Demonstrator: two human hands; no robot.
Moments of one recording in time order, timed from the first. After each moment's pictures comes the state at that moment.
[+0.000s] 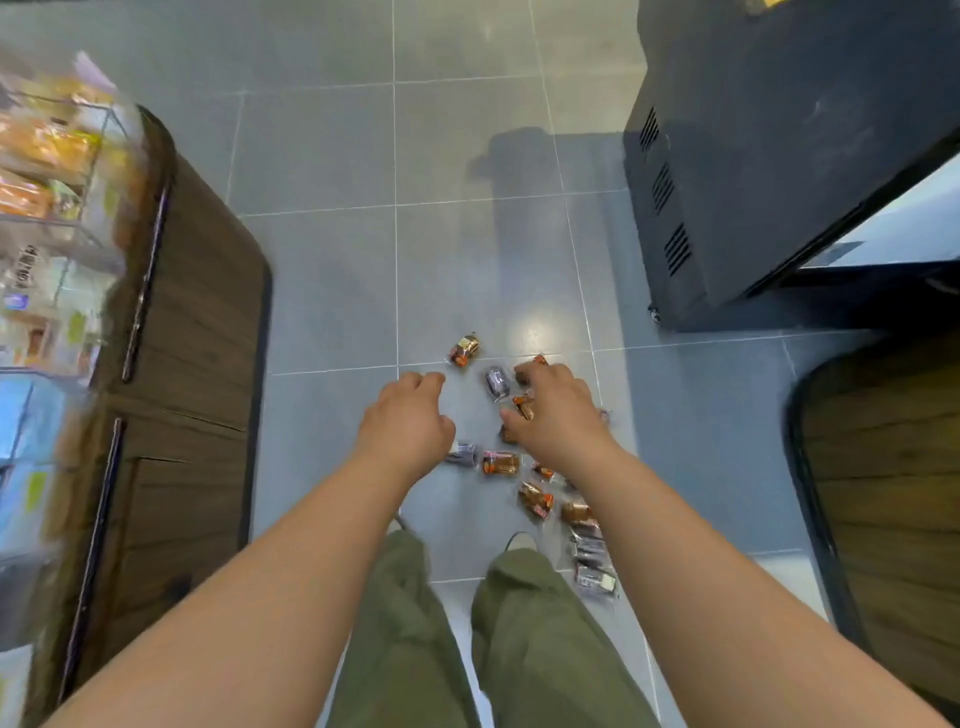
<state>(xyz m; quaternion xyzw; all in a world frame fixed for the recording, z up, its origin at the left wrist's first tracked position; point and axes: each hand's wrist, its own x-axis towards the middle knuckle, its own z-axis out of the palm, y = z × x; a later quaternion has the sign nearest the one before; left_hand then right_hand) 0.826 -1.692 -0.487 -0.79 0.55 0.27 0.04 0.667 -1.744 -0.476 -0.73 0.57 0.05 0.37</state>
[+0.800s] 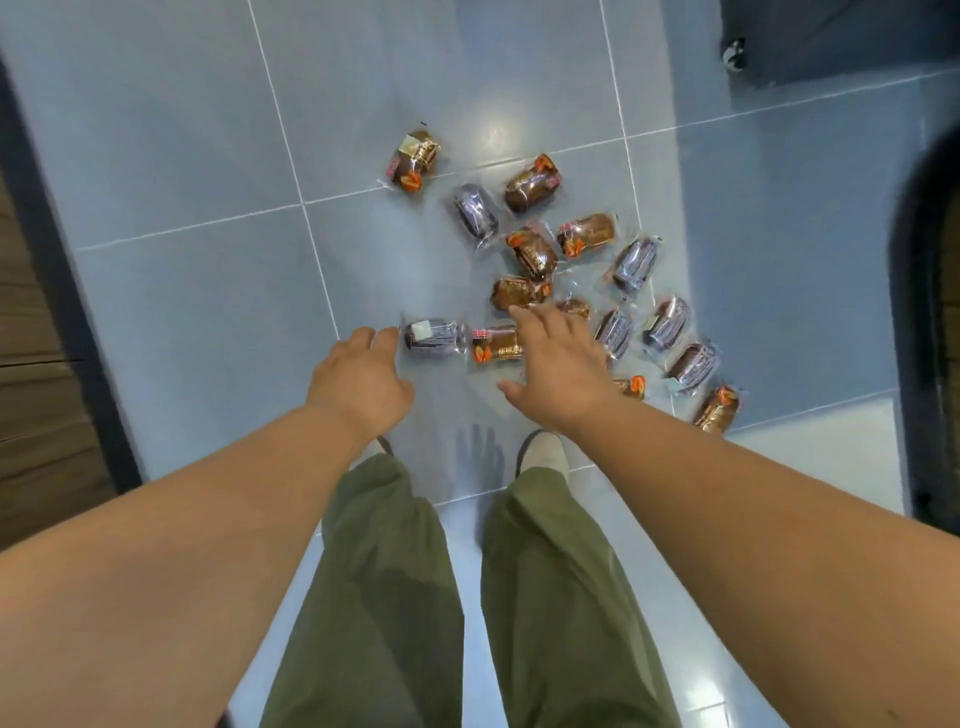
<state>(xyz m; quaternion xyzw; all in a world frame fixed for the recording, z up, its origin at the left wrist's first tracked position) 0.885 -1.719 -0.859 -0.72 0.53 0.40 0.19 0.689 -1.759 -0.840 -0.71 0.57 0.22 0.34</state>
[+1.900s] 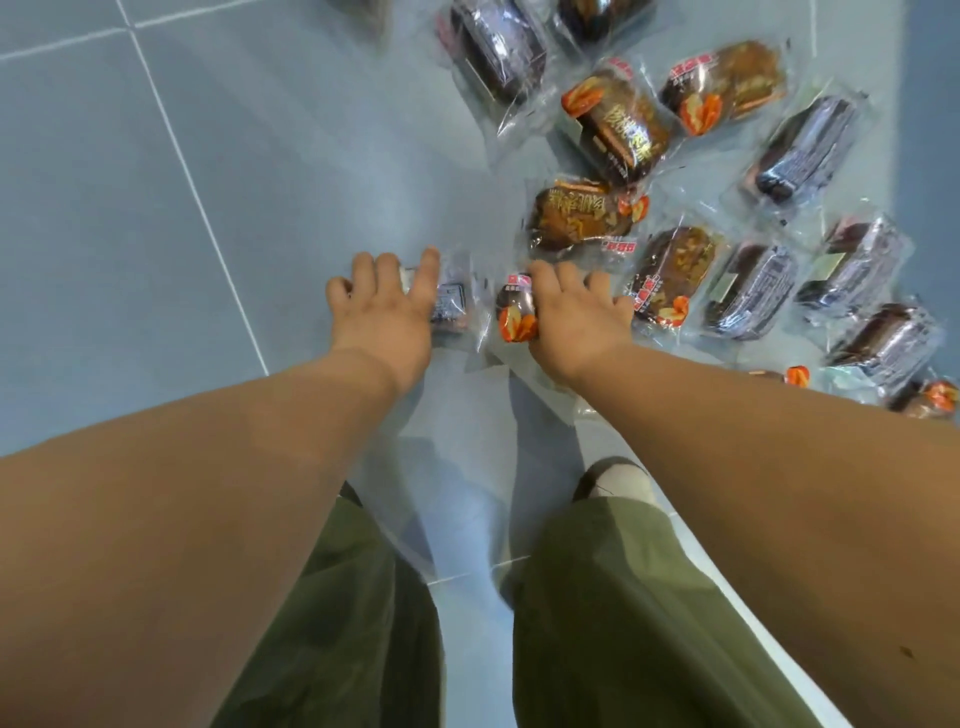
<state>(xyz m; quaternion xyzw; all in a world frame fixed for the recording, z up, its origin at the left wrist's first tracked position) 0.865 -1.733 -1.172 -0.66 0.66 0.26 0.25 0.691 -1.763 -1.162 -0.69 0.60 0.28 0.29</state>
